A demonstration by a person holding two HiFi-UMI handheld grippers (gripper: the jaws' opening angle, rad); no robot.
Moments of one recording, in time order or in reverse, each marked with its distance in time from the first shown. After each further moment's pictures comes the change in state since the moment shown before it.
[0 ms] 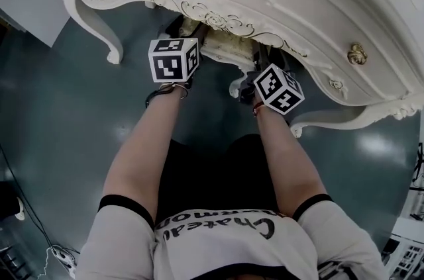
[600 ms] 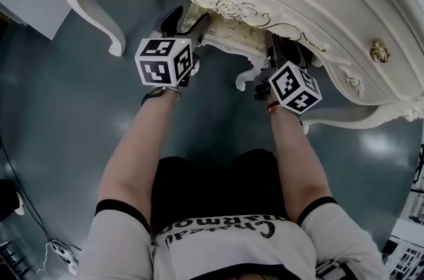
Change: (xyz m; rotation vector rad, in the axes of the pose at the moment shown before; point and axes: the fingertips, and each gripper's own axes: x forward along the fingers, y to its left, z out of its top) left arm -0.022 0.006 0.003 0.004 -0.097 -0.096; right arm -0.004 0.006 0.009 -0.039 -0.028 0.067
